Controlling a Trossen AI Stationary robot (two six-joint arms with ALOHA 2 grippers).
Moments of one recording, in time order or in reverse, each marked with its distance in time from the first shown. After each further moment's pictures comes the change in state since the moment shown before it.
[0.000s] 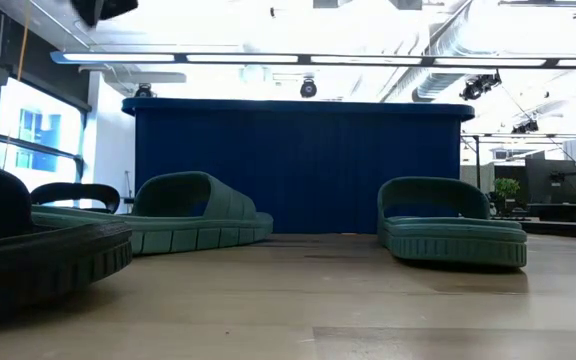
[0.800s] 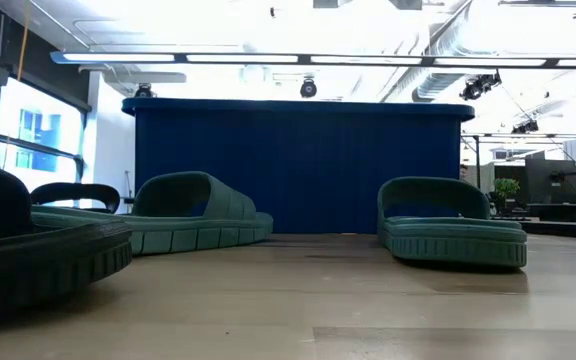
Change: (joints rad) left arm 0.260 -0.480 -0.367 1.106 0.205 0.104; right arm -0.345 -0.007 0.002 -0.069 -0.556 -0.202
